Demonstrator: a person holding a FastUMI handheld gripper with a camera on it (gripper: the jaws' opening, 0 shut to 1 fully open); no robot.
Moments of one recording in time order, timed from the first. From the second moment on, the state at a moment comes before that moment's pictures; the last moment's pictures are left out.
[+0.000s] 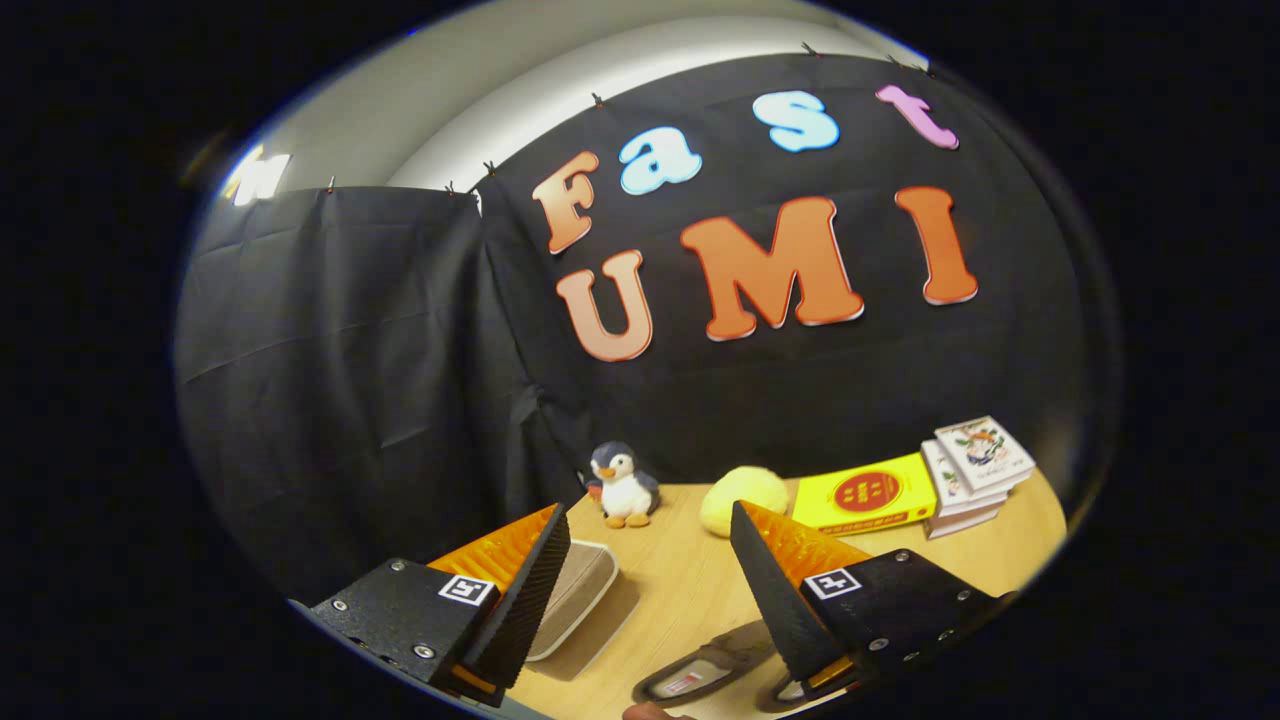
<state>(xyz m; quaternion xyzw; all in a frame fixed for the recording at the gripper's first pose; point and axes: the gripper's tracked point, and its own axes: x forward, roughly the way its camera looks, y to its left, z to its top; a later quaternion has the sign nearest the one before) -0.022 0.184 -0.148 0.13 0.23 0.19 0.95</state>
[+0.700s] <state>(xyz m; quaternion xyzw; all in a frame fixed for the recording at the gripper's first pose) -0.075 0.299 -0.279 0.23 0.47 0.32 0.79</state>
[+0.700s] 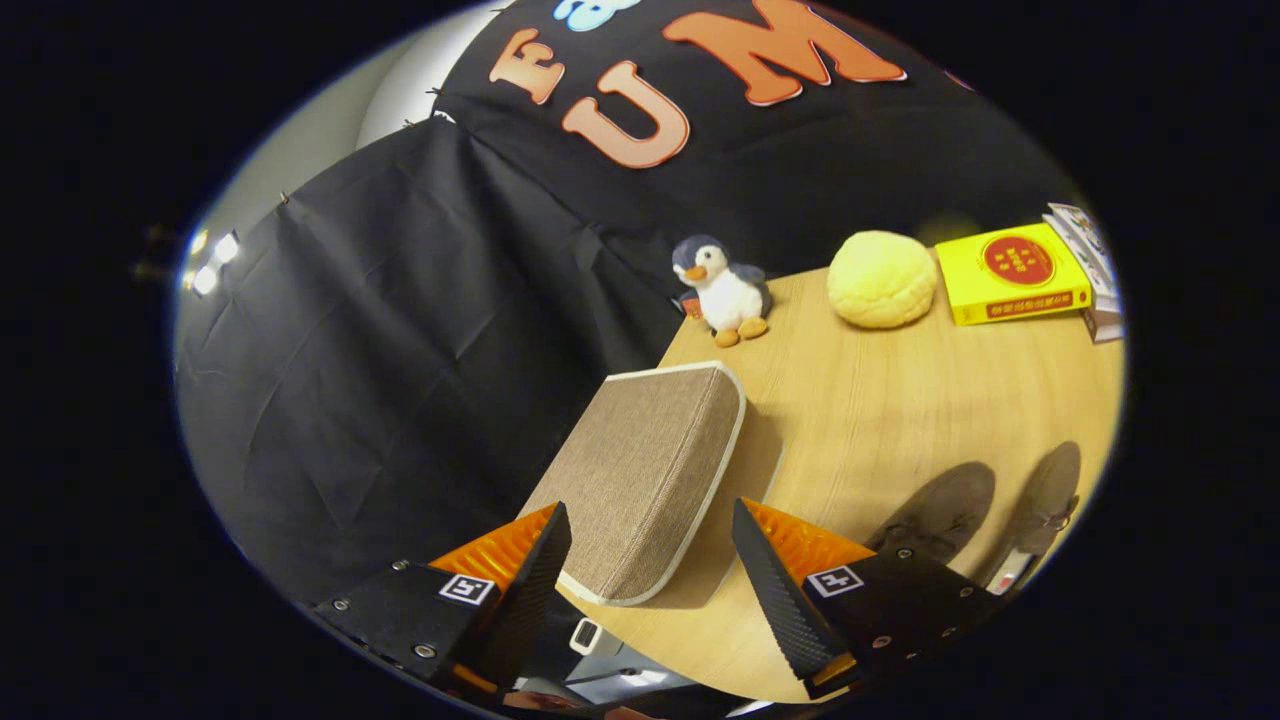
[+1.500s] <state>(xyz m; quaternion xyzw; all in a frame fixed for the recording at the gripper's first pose) -0.090 0.359 -0.353 0.39 0.53 0.33 0.67</state>
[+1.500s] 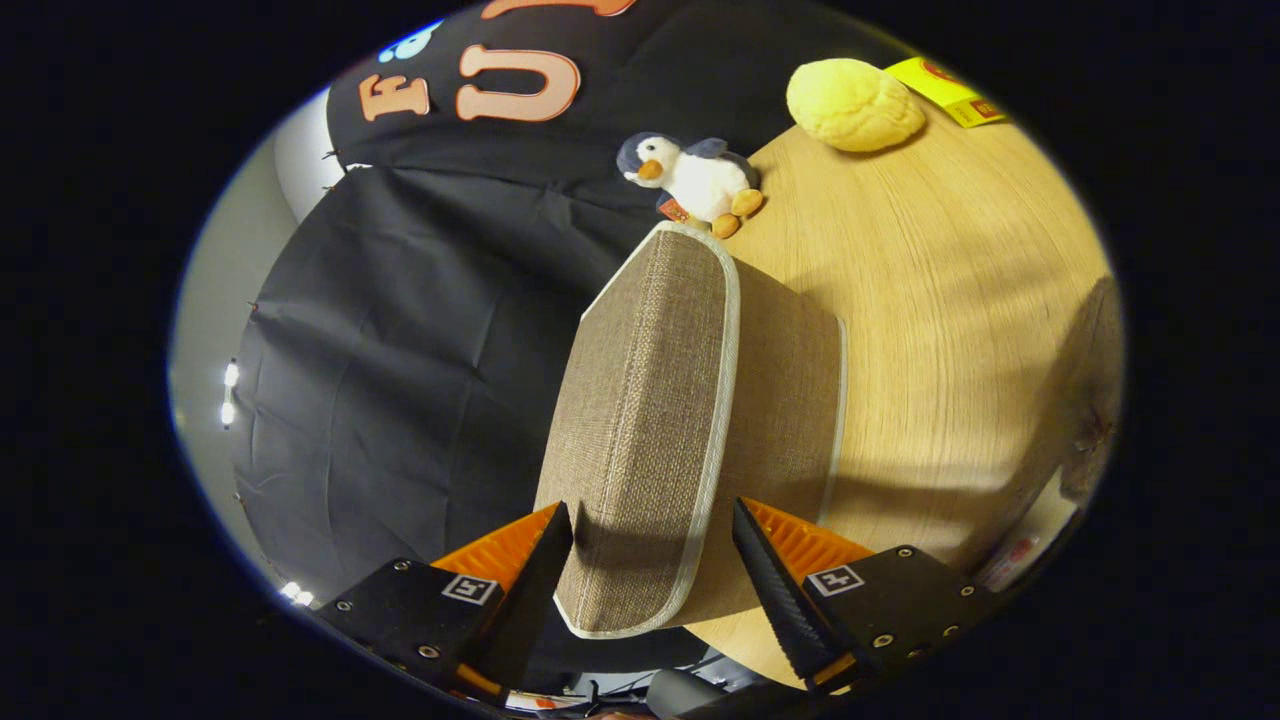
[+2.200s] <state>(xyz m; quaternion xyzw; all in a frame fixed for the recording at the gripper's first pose) -0.065 0.352 -0.267 0.47 0.46 0.36 0.66</state>
